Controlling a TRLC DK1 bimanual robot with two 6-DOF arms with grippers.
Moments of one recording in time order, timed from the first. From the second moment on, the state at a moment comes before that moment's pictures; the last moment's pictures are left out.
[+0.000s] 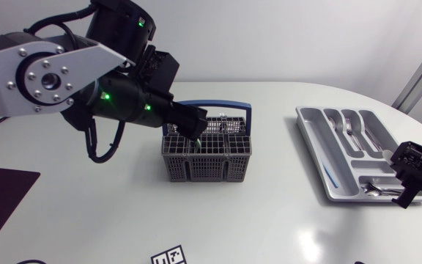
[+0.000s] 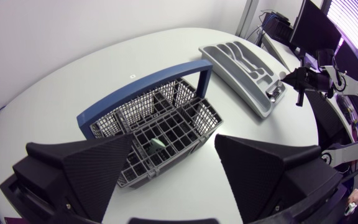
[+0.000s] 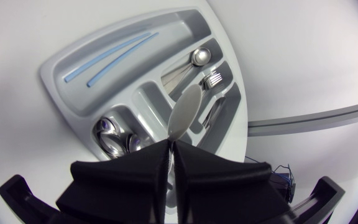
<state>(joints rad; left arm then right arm) -0.63 1.46 1.19 -0.48 0.05 -0.07 -0.57 1.30 0.59 -0.08 -0.19 -1.37</state>
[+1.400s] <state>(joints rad) -0.63 1.49 1.17 -0.57 0.03 -0.11 -0.49 1.23 0.55 -0.24 -0.14 -1.20</state>
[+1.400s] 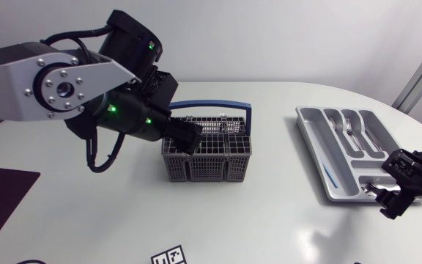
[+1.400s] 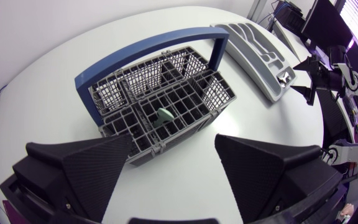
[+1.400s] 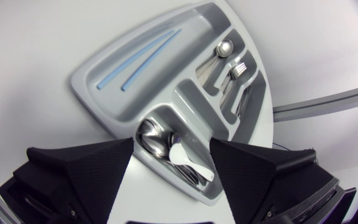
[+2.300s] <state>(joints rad) -0.56 1.53 1.15 -0.54 0.05 -0.14 0.54 1.21 0.77 -0.43 0.01 -0.36</state>
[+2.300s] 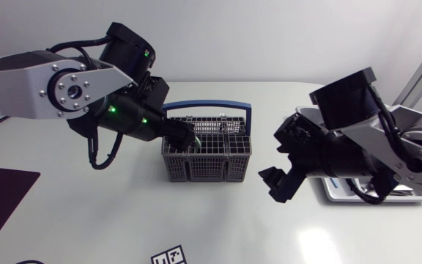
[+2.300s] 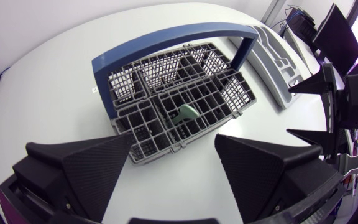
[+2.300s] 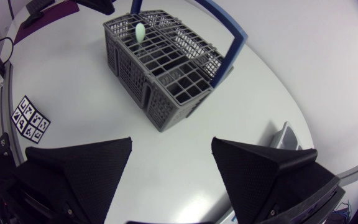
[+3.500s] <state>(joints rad) -0.67 1.73 1.33 -0.50 0.08 -0.43 0.61 1.32 0.81 -0.37 0.01 -0.27</state>
